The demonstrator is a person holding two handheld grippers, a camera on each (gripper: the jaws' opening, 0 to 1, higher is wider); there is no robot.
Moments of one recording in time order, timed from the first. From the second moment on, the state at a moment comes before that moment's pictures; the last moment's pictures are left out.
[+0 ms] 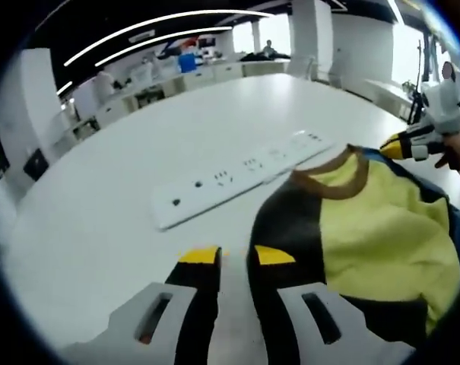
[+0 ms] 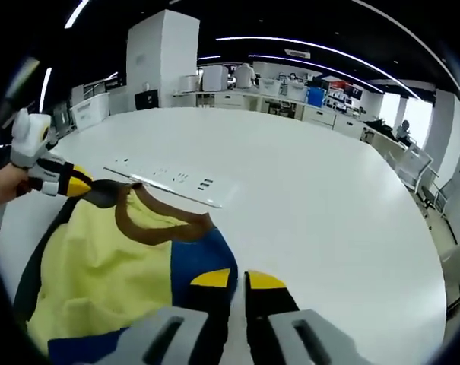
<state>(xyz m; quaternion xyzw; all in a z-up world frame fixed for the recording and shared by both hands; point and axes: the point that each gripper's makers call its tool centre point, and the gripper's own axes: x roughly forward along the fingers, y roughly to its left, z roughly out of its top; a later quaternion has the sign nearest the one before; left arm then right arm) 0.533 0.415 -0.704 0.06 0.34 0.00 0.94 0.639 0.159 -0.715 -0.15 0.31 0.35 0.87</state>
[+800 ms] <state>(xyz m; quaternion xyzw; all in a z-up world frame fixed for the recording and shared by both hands) 0.461 0.353 -0.630 0.03 0.28 -0.06 0.96 0.541 0.156 -0.639 -0.09 0.31 0.43 0.84</state>
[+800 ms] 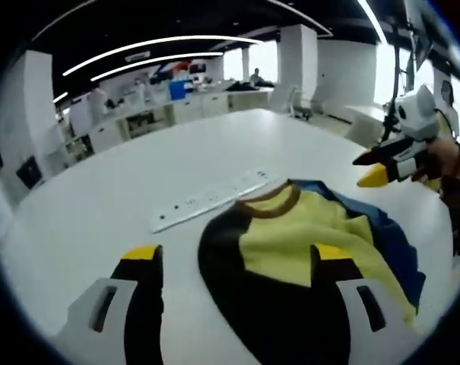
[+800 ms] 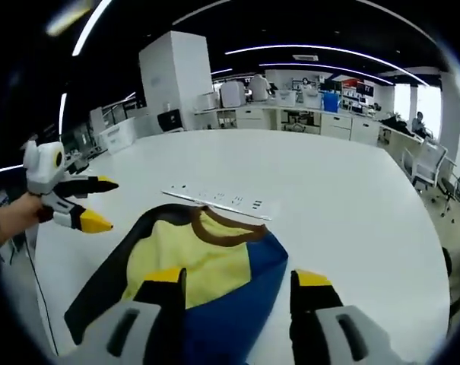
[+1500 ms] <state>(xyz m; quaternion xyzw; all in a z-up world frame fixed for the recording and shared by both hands) 0.413 0.301 -0.651 0.03 0.29 -0.06 0.95 0.465 0.149 -0.654 -0.15 0.30 0.46 0.82</state>
